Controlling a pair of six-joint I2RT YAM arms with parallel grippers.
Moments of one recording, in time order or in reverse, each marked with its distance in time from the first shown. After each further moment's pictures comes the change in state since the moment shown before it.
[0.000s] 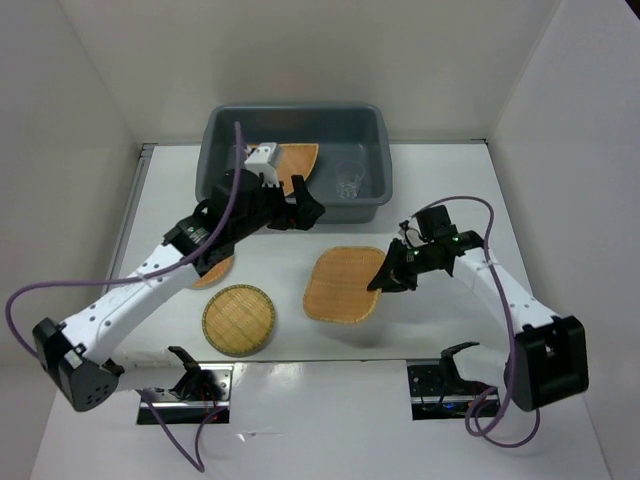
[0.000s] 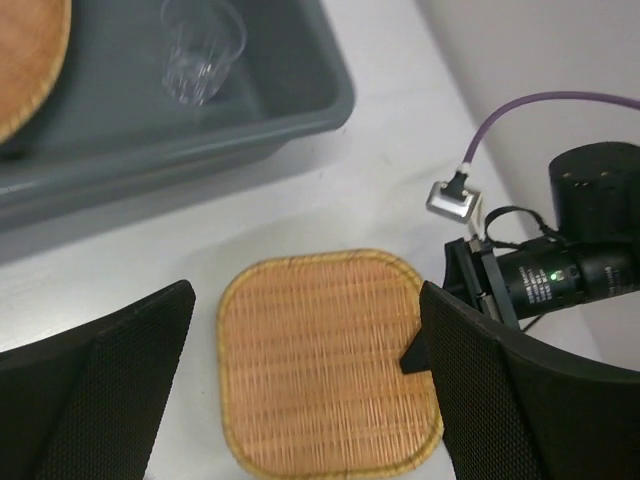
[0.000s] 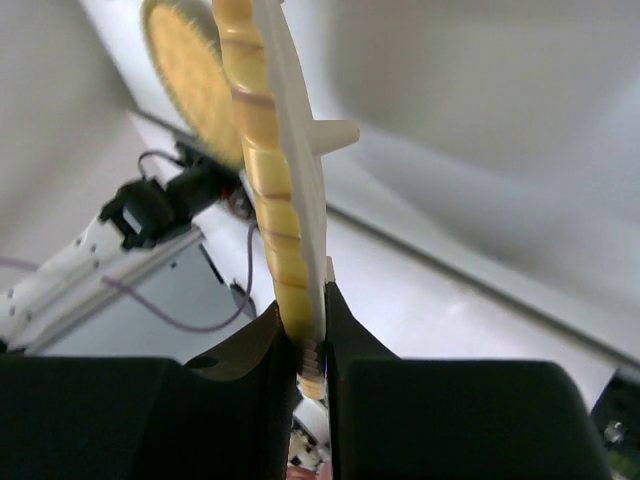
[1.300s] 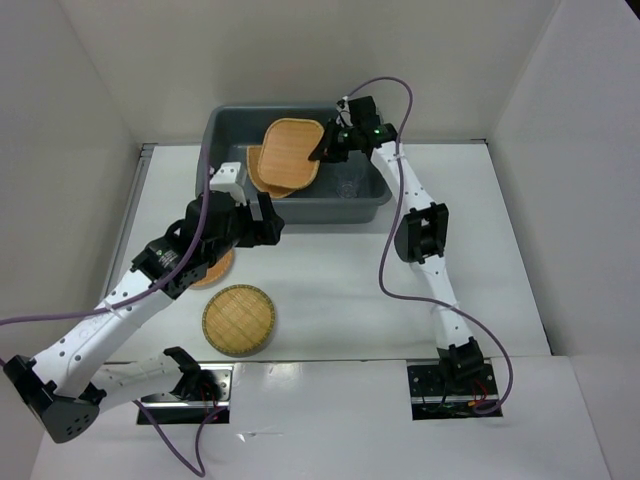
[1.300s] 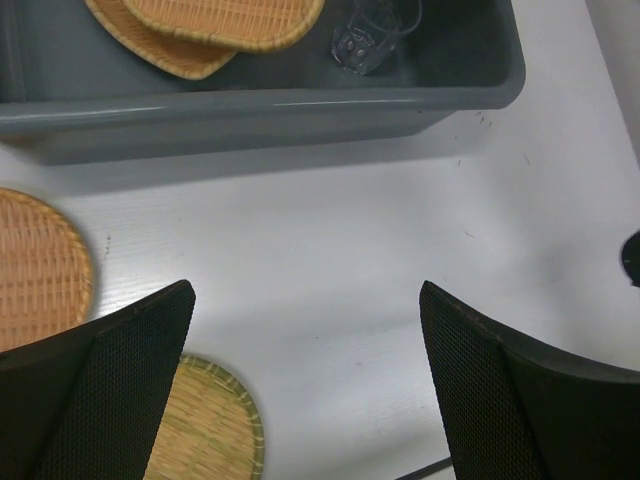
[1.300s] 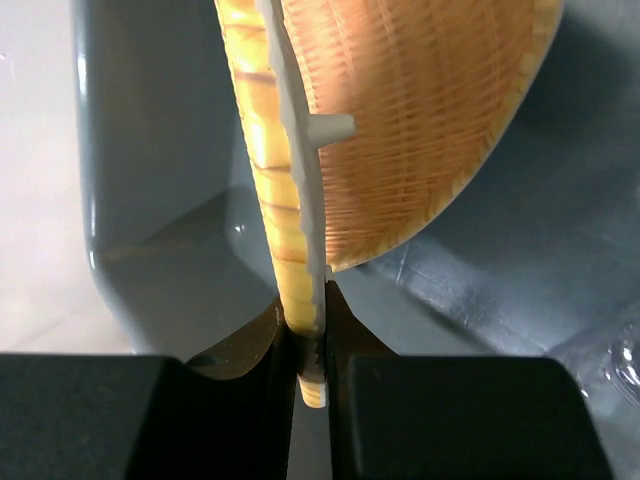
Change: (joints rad) left arm 0.029 -0.220 -0.093 -0.213 -0.238 0.043; right arm 0.082 1.458 2.003 -0.047 0.138 -0.080
